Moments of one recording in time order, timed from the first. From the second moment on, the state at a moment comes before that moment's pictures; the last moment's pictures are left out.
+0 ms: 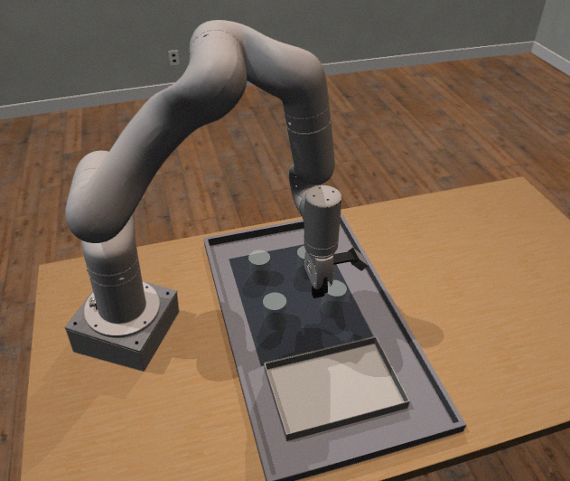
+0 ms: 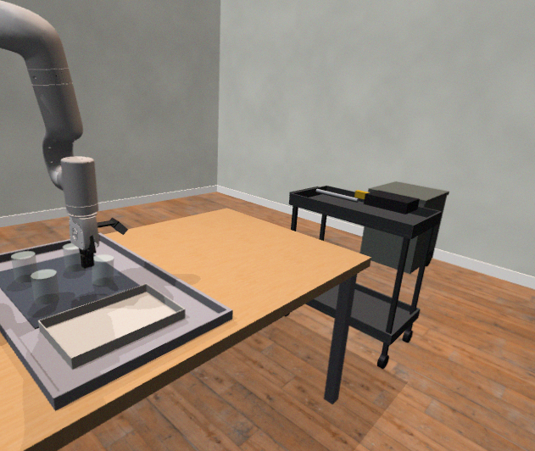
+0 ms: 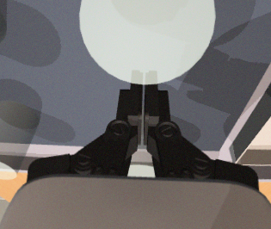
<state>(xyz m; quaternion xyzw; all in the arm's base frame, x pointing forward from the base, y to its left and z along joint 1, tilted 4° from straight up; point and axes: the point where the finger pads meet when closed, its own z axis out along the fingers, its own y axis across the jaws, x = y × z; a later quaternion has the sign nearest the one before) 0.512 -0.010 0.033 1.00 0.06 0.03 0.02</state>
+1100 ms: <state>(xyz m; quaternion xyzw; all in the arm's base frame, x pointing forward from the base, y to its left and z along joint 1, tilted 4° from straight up) 0.516 -0.010 0.037 1.00 0.06 0.03 0.02</state>
